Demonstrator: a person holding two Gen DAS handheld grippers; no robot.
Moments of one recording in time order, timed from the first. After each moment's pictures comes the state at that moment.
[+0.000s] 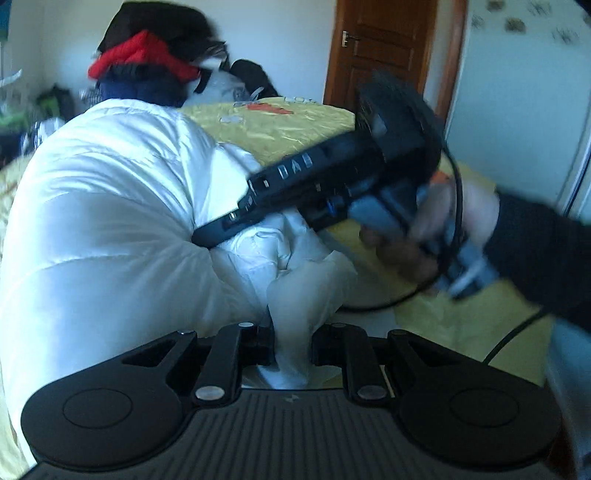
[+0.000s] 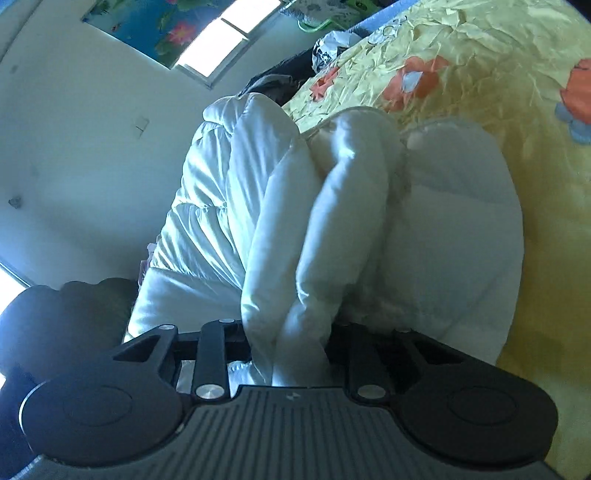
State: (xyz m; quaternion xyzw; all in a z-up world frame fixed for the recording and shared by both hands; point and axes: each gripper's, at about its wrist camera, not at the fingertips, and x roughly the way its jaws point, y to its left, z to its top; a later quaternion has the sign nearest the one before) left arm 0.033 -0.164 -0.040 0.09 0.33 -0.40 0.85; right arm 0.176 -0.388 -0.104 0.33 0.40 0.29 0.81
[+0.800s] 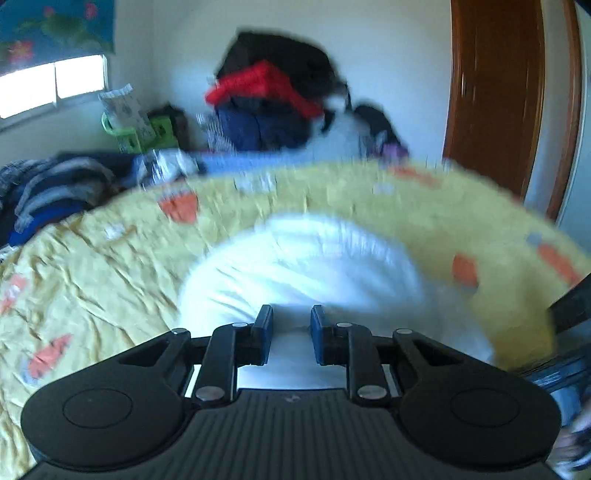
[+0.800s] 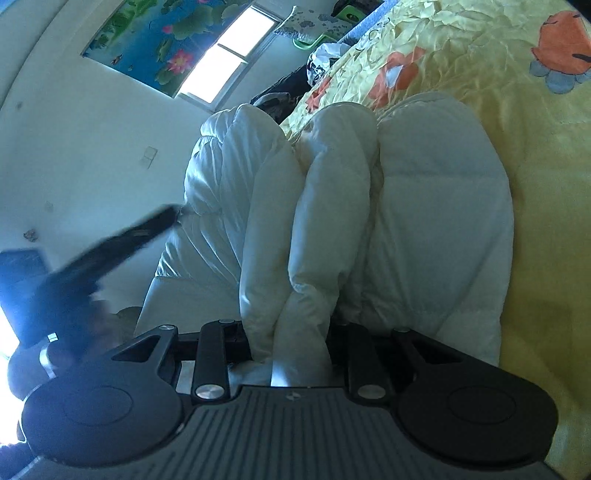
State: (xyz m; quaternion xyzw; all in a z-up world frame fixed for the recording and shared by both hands) left arm 0.159 -0.185 -0.007 0.09 0.30 -0.22 0.92; right arm 0.159 -0.398 -0.124 0.39 0.37 0.29 0.80
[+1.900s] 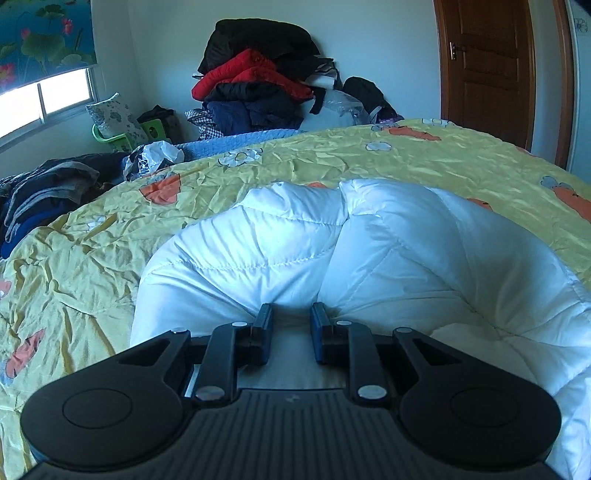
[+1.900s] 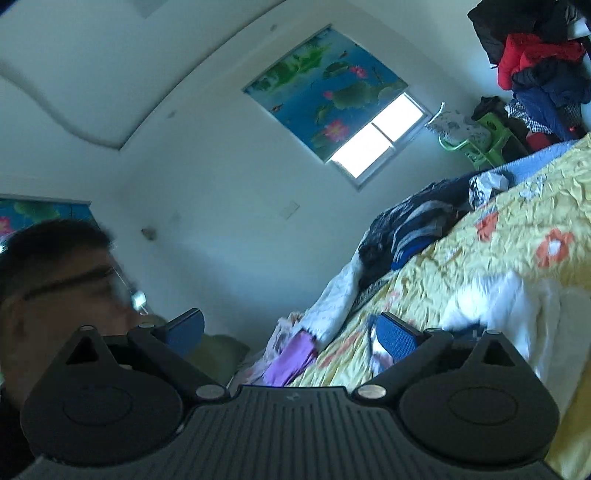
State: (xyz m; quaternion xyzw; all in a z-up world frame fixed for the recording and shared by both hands) left arm 0.150 -0.207 -0.053 0.13 0.28 -0.22 0.92; right arm -0.023 -0.426 0.102 0.35 0.16 0.42 0.82
